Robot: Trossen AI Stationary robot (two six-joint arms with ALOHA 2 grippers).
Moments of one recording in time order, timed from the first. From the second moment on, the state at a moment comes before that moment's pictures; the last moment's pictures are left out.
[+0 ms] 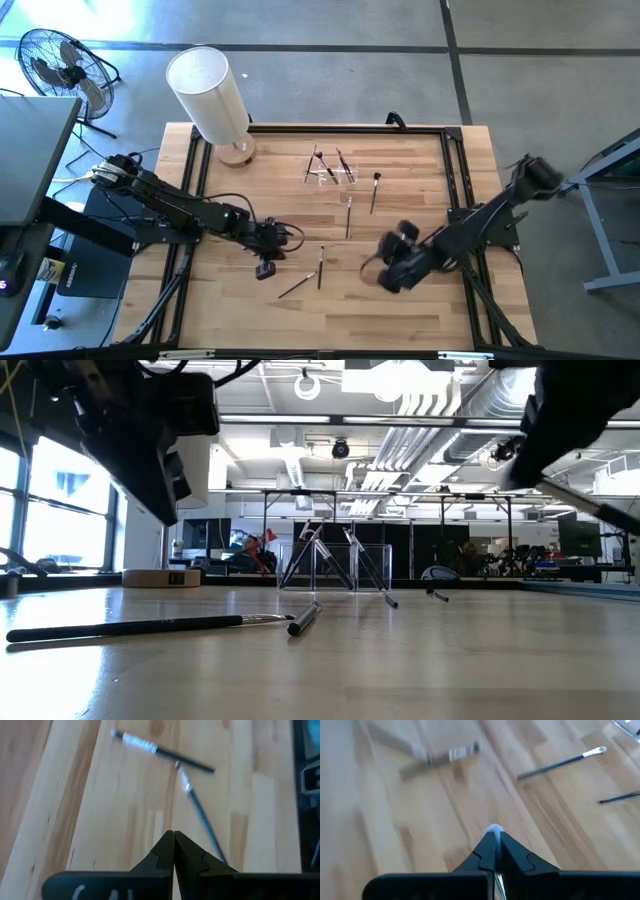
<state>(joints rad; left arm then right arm) -0.31 1.38 0.75 -0.24 0.03 -0.53 0.59 1.42 0.93 -0.60 0.50 0.96</state>
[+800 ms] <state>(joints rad) -0.16 1.38 0.75 -0.03 -0.28 -0.72 -0.41 1.50 0.59 1.07 -0.21 0.33</state>
